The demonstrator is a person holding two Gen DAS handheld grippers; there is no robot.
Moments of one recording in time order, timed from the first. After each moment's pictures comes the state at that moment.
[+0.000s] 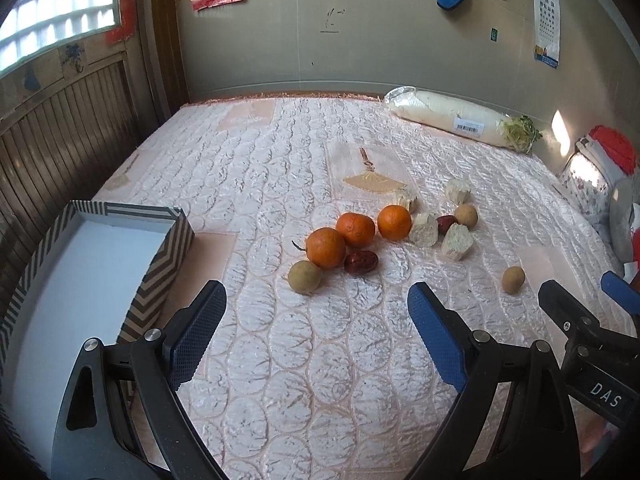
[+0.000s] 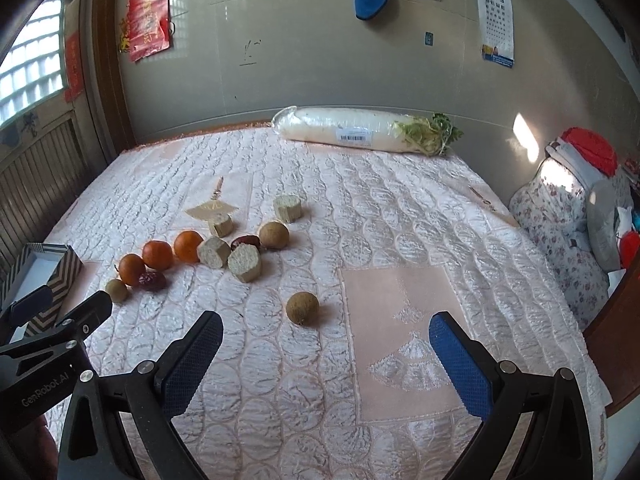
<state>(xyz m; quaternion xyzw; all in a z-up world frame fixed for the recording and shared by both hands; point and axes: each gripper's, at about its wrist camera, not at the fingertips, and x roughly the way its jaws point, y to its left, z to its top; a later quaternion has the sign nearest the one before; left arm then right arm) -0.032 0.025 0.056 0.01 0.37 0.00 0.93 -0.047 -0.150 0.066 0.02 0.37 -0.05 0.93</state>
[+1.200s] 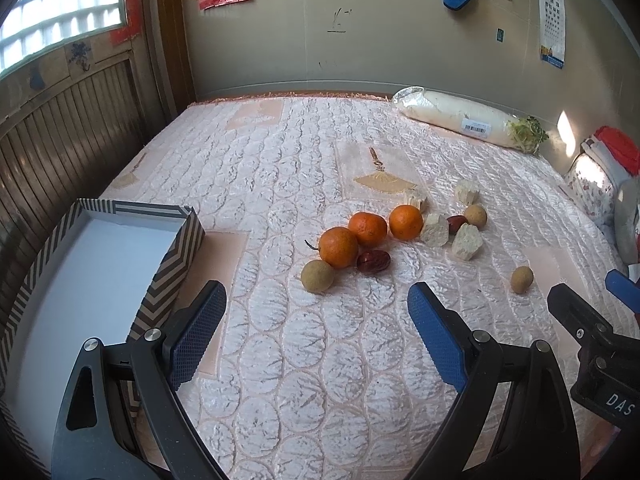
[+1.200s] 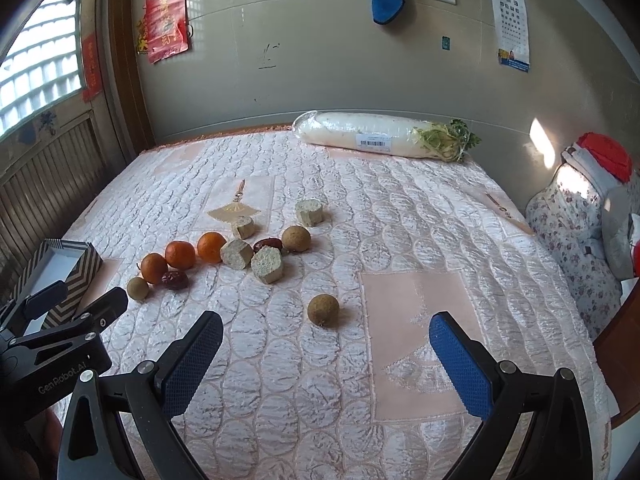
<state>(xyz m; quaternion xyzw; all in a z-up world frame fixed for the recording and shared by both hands) -0.031 0.029 0.053 0.01 0.38 0.01 0.93 -0.050 -0.146 0.070 0.02 0.37 -0.02 0.93</state>
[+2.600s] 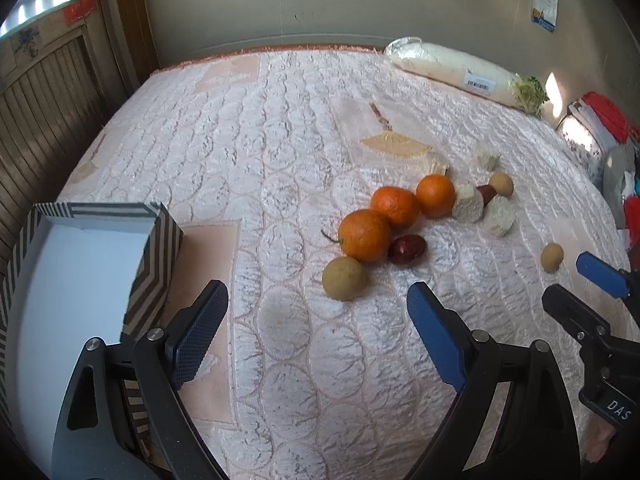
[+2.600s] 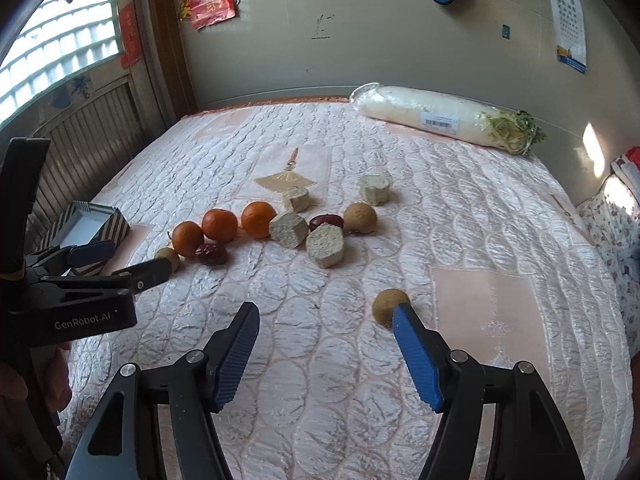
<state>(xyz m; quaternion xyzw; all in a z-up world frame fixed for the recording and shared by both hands) 0.020 0.058 0.024 0.02 0.46 -0.05 0.89 -0.023 -0.118 0.046 0.01 0.41 0.07 0.91</state>
